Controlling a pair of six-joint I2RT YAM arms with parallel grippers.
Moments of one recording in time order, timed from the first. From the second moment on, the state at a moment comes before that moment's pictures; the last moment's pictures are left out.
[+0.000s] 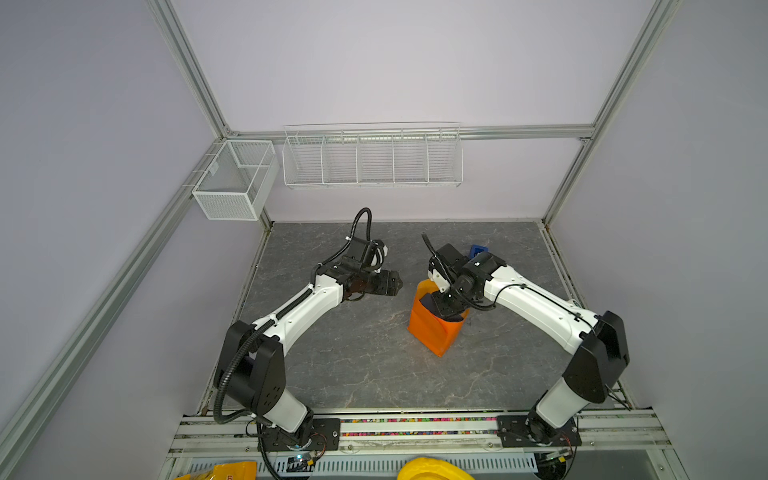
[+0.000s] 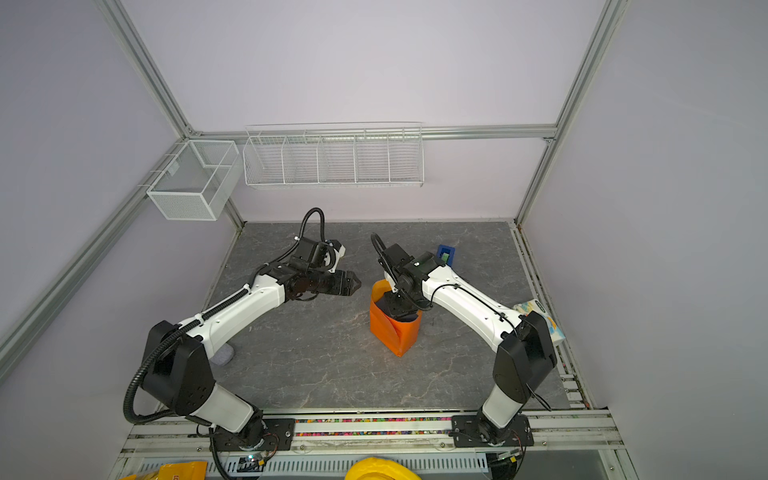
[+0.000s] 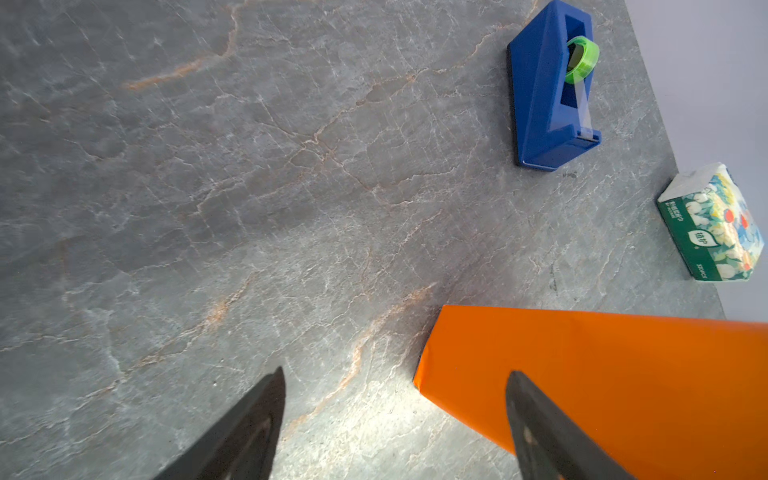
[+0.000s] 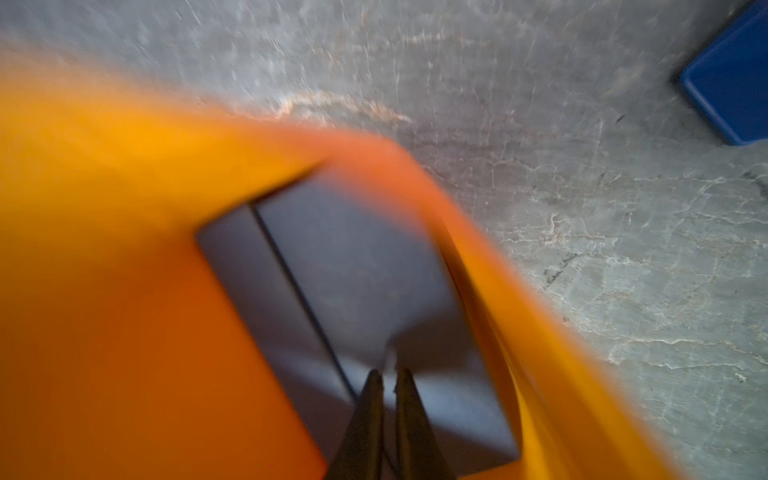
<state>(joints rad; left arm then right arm) -0.54 1.59 1.22 -0.53 0.24 -0.32 0.72 1.65 1.50 -1.14 -0.04 0.34</state>
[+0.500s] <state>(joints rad) -0.55 1.75 1.21 -0.48 0.45 -0.35 0.42 1.14 1.12 -1.06 -0.12 0.49</state>
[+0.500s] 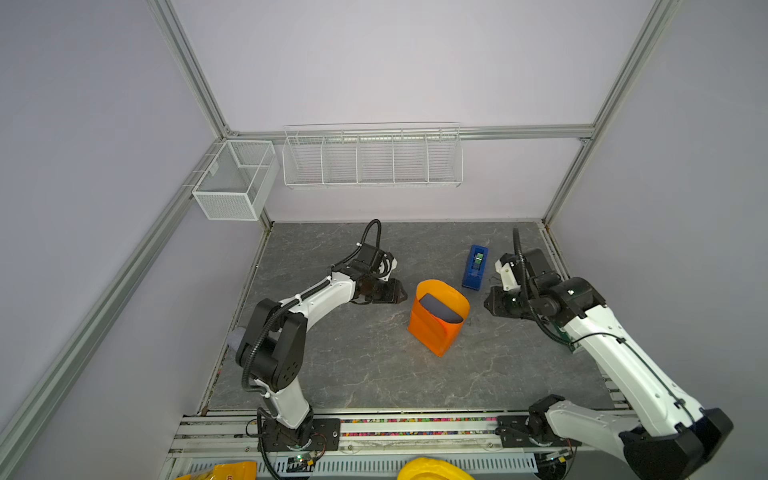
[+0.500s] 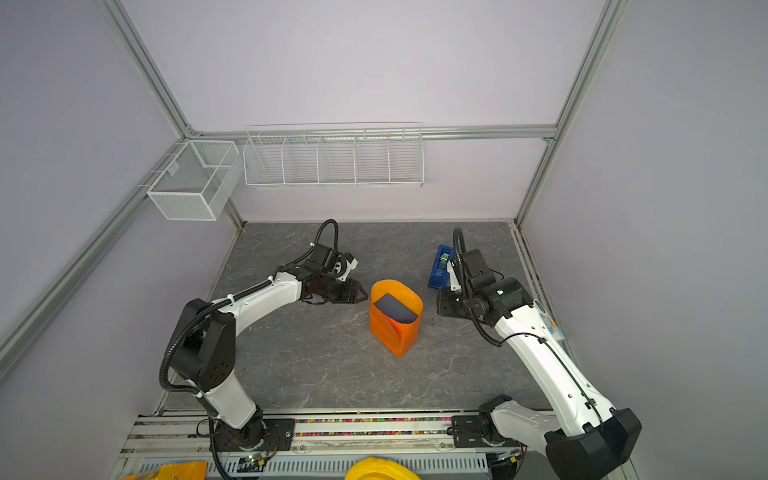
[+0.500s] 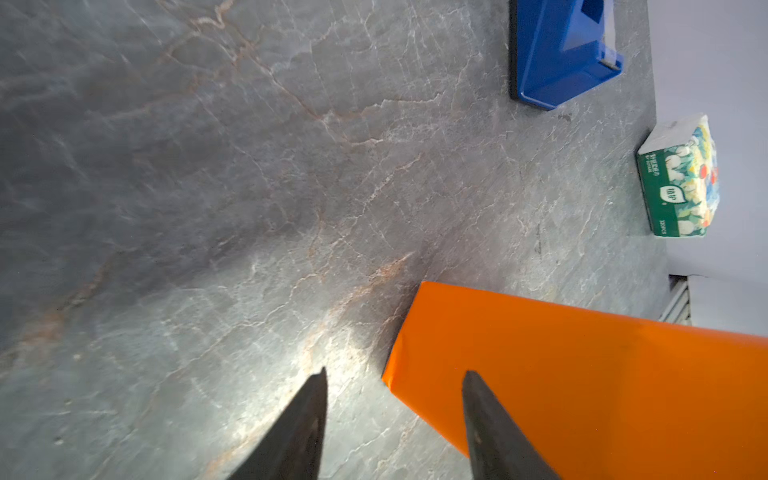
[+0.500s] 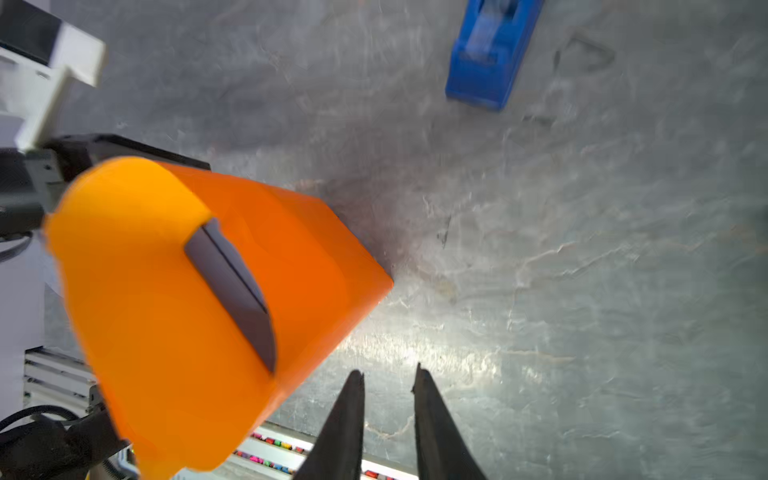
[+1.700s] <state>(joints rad) -0.46 1.57 0.94 -0.42 0.43 -0.46 0.40 1.63 0.99 -0.44 -0.63 0.60</state>
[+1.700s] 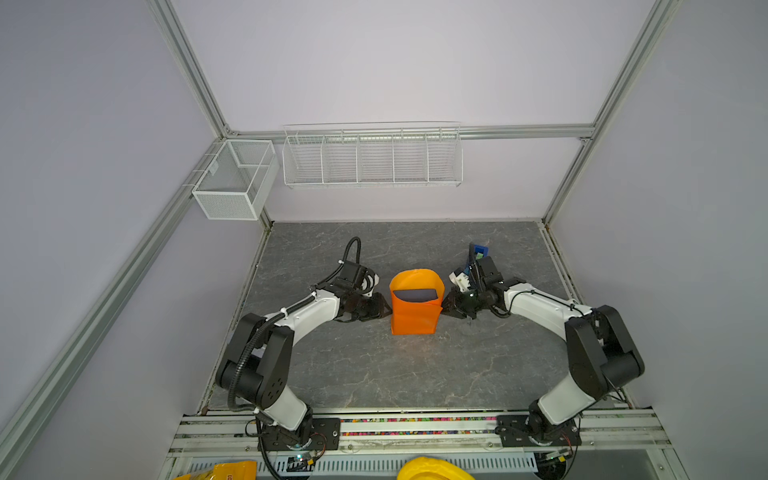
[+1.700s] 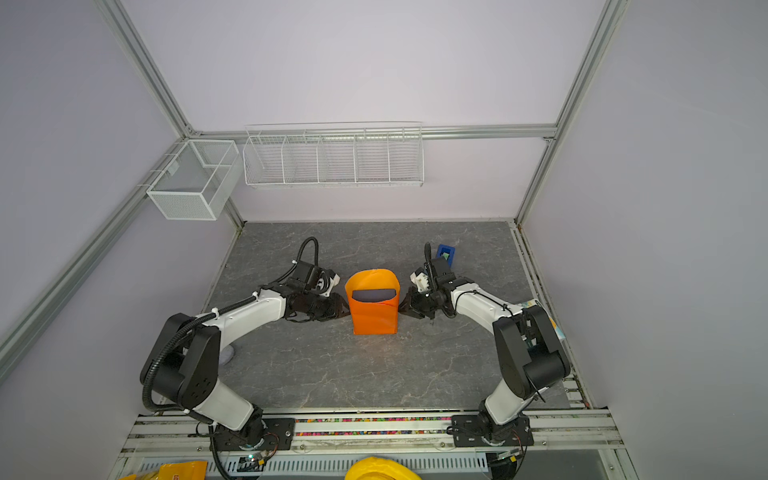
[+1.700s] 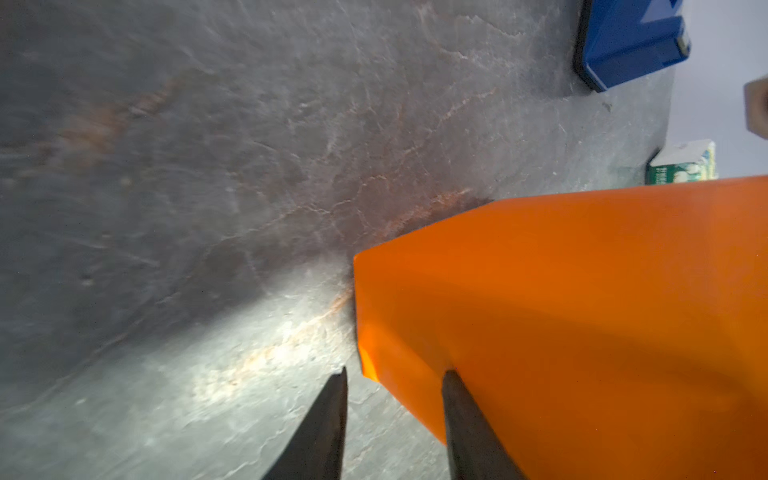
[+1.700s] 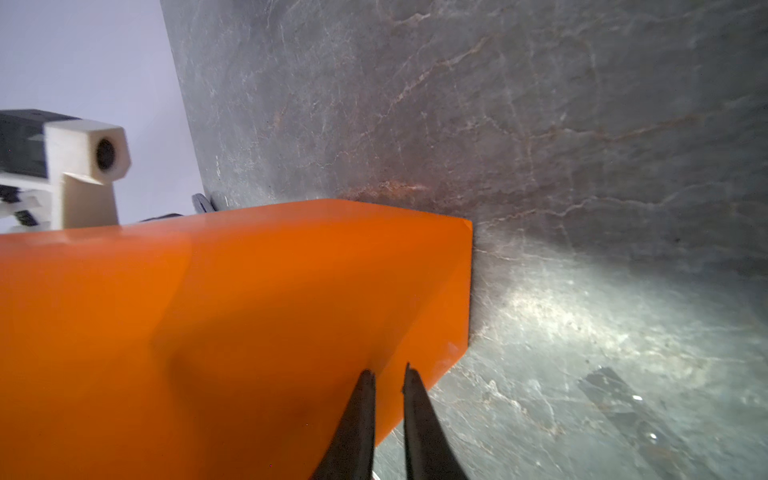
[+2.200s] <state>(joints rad) -0.46 1.09 0.83 -0.37 0.11 -0.35 0.40 1.28 0.99 -0.55 -0.42 0.36</state>
